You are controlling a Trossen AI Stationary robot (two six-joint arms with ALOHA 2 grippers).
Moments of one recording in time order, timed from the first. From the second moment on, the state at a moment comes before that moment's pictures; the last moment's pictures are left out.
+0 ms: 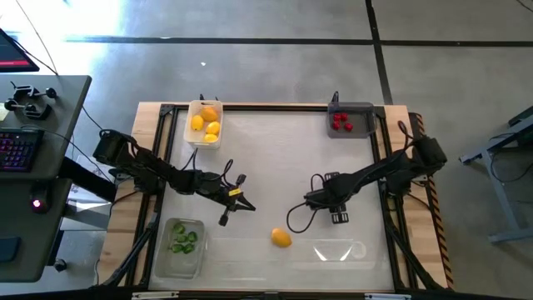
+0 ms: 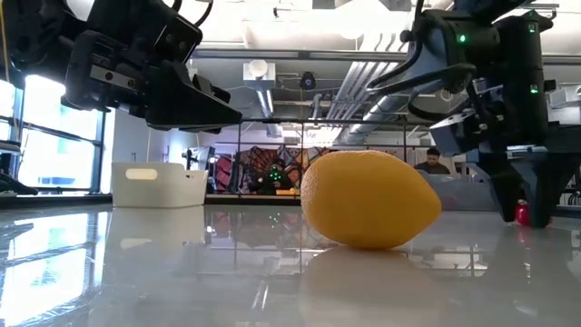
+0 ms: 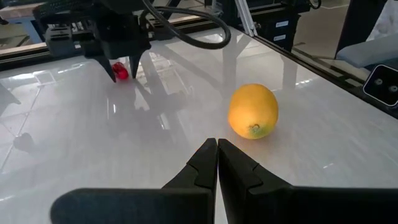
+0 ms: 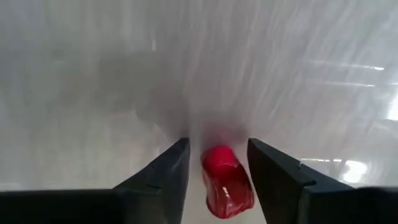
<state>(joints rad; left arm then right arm) -0.18 1.60 0.42 0.87 0.13 0.14 0.25 1.67 0.89 -0.92 0.06 0.14</state>
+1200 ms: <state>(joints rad) -0.18 1.60 0.42 0.87 0.13 0.14 -0.29 1.56 1.08 -0.88 0.35 -0.02</state>
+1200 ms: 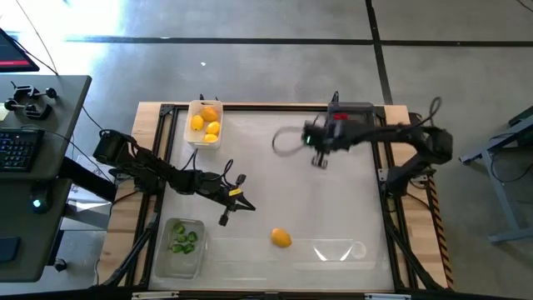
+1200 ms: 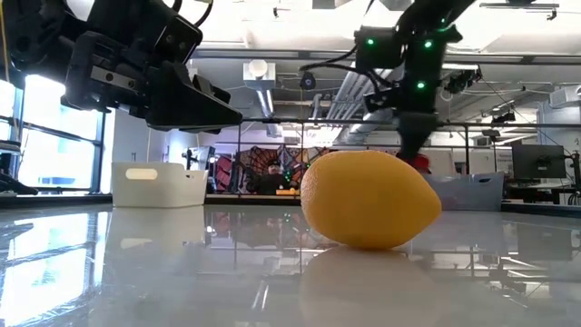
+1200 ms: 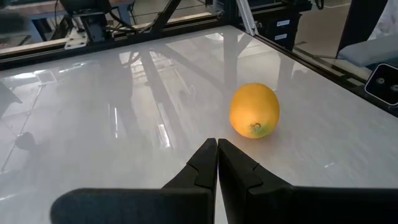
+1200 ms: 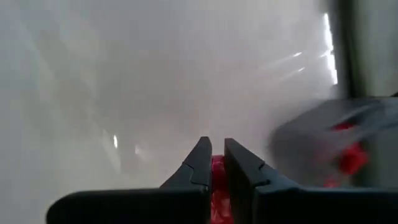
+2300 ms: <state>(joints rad) -0.18 1.60 0.42 0.87 0.12 0.15 -0.98 1.45 0.72 -0.25 0.37 0.00</state>
